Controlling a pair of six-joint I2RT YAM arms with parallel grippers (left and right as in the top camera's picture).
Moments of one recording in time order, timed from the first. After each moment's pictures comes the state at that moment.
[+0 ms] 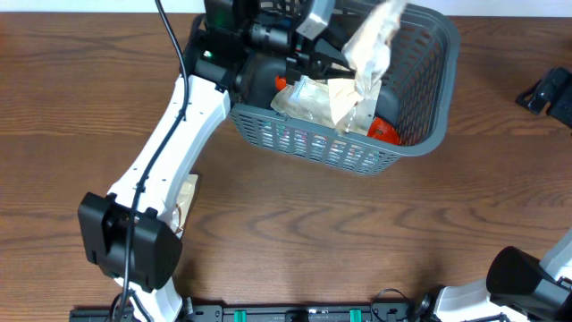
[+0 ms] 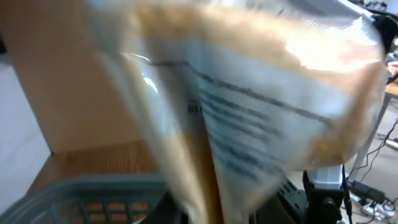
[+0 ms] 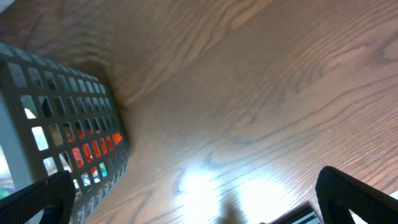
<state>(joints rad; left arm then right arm) -0.39 1.89 1.81 0.13 1.49 -0.03 -0.47 1.69 2.22 -1.69 -0.05 0.19</state>
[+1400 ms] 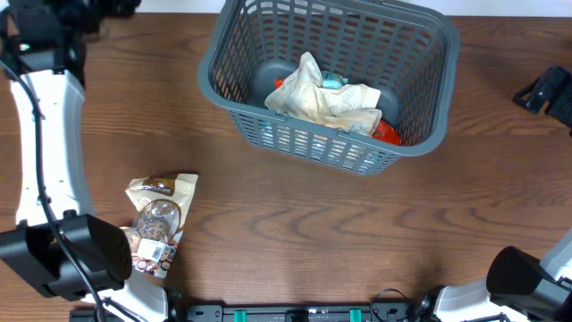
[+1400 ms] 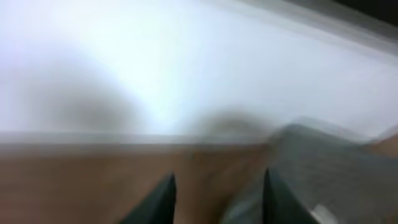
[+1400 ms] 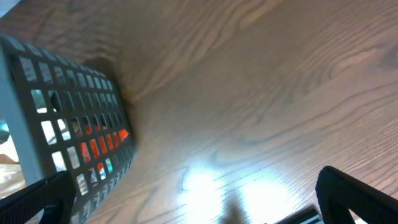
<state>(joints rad) 0.21 1.80 1.84 -0.50 0.55 -0.14 -0.47 1.69 2.22 -1.69 -0.07 0.18</state>
